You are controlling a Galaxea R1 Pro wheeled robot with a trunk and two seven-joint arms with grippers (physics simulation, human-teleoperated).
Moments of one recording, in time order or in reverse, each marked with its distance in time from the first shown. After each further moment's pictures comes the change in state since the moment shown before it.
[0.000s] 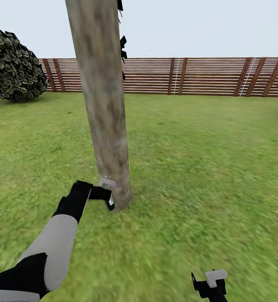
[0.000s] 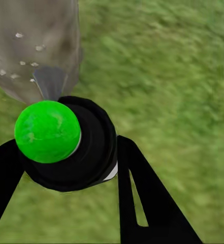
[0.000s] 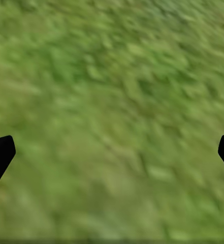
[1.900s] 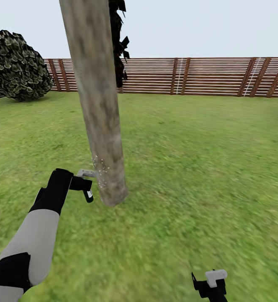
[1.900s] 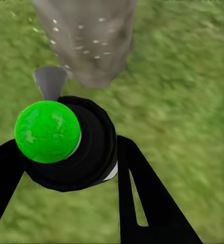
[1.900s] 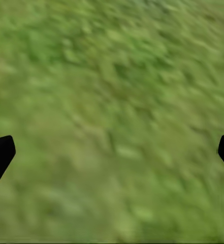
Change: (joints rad) left arm -0.021 0.136 -0.056 -0.180 -0.006 0.211 -0.026; right arm 0.000 0.000 -0.001 -0.001 -0.001 0.000 0.000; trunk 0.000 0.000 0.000
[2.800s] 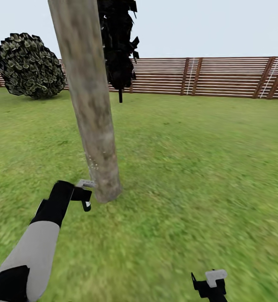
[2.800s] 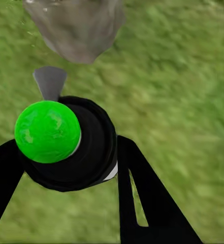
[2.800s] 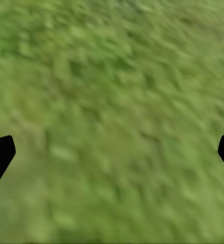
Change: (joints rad) left arm 0.087 -0.006 0.005 0.018 0.012 -0.076 0.084; right arm 0.000 0.002 0.000 -0.001 0.000 0.000 0.000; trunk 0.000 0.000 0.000
